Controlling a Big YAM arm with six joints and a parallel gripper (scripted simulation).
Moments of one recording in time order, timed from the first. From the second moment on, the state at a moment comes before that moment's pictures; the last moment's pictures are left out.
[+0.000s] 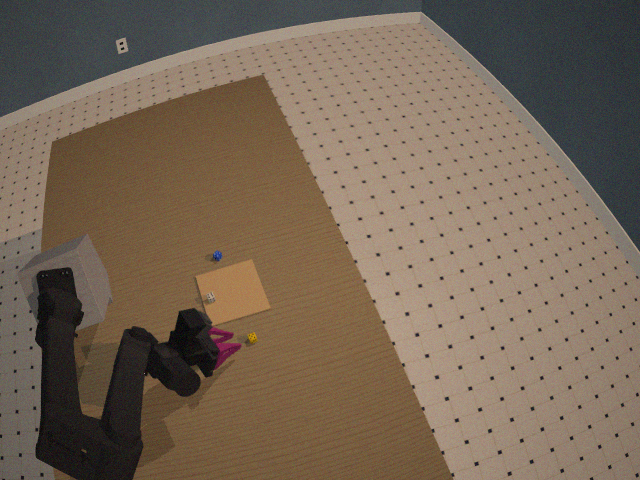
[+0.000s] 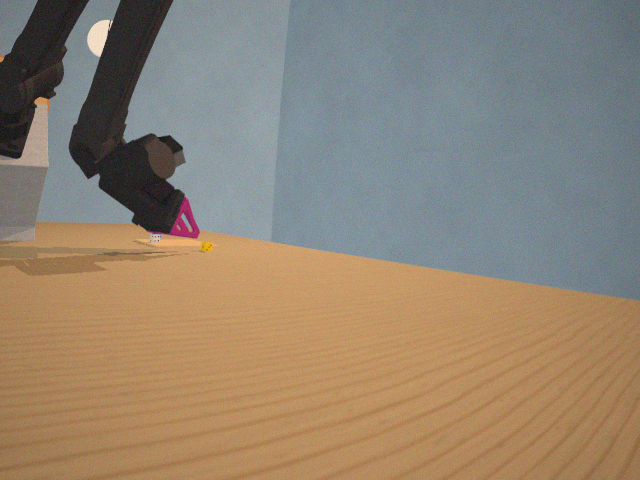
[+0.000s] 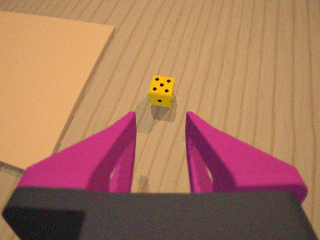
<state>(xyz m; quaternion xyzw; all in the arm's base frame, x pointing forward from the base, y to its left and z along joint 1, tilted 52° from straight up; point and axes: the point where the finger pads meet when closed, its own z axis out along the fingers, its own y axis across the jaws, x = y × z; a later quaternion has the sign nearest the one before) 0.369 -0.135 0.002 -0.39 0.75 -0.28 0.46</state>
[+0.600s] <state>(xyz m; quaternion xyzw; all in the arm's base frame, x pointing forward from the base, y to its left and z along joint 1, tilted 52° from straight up) 0.362 -0.097 0.030 -0.39 0.75 -0.28 0.45</state>
